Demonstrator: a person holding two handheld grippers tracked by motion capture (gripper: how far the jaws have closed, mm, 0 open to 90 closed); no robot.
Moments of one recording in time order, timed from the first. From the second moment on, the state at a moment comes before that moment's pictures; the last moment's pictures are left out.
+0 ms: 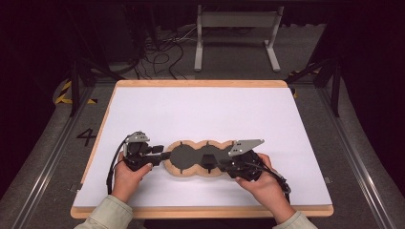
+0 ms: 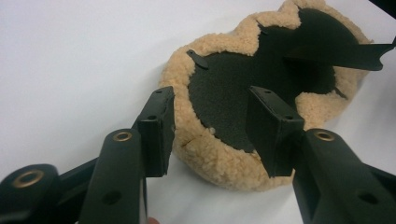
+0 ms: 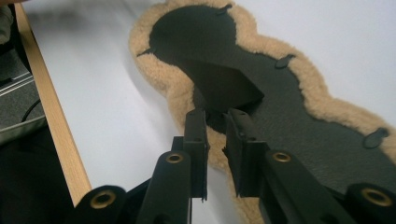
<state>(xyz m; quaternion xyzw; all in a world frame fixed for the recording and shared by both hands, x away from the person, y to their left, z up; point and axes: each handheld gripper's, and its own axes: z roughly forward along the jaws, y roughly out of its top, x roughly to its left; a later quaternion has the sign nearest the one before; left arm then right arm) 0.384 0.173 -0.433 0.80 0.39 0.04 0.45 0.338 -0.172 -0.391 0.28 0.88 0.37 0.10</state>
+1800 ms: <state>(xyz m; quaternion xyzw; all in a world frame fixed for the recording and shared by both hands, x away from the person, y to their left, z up) 0.385 0.169 -0.448 0.83 0.42 -0.01 0.37 0.381 -0.254 -0.421 0.44 0.84 0.32 0.03</state>
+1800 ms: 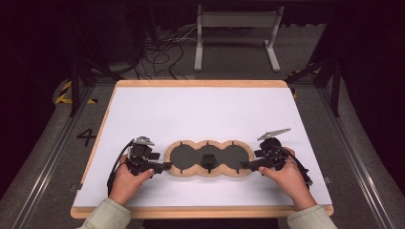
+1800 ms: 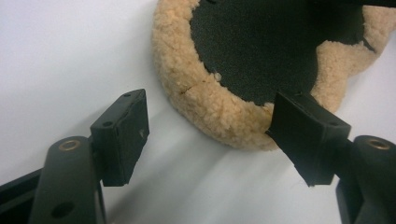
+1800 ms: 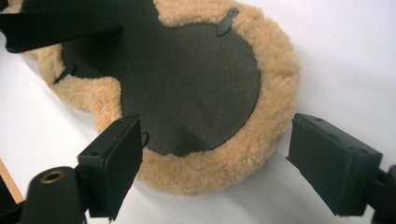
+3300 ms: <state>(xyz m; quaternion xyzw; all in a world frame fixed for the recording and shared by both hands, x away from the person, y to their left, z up) 0.387 0.150 -0.454 0.84 0.40 -0.03 0.37 0.375 -0.250 -0.438 0.45 0.84 0.31 0.00</state>
